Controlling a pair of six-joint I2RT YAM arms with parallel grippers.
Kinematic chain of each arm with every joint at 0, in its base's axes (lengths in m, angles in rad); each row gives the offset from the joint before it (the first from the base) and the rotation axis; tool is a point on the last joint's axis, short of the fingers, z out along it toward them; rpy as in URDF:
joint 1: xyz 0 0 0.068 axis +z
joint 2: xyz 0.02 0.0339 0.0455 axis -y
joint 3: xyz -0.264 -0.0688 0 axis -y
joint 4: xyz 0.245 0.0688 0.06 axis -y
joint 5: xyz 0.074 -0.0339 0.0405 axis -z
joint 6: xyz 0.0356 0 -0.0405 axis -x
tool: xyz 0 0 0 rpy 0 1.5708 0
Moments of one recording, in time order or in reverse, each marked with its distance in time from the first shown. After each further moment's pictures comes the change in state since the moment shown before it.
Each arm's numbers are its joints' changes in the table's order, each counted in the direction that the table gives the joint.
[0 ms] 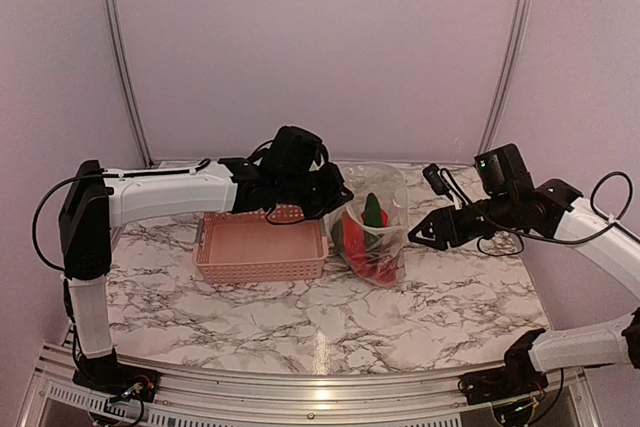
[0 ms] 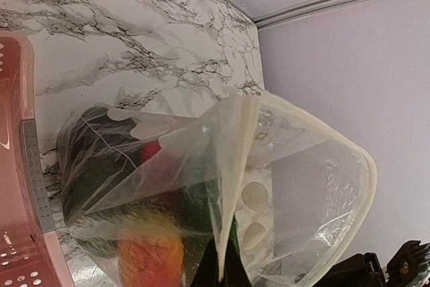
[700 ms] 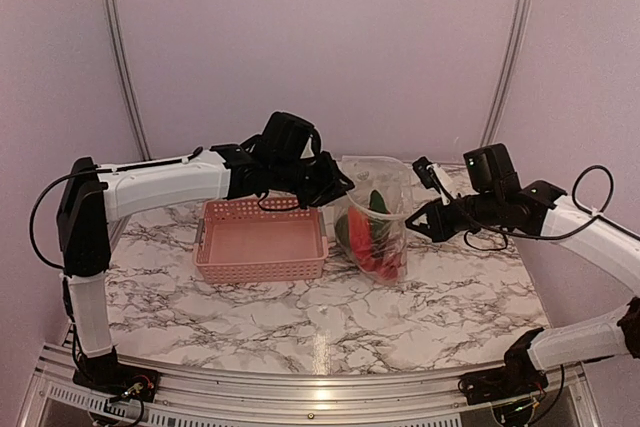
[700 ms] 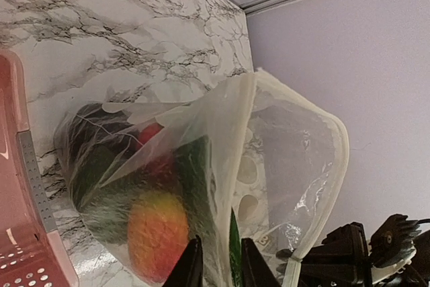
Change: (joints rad) left arm 0.048 0.002 0.062 -0.064 0.133 -0.020; right arm 0.015 -0.077 -0.032 0.203 0.098 0.091
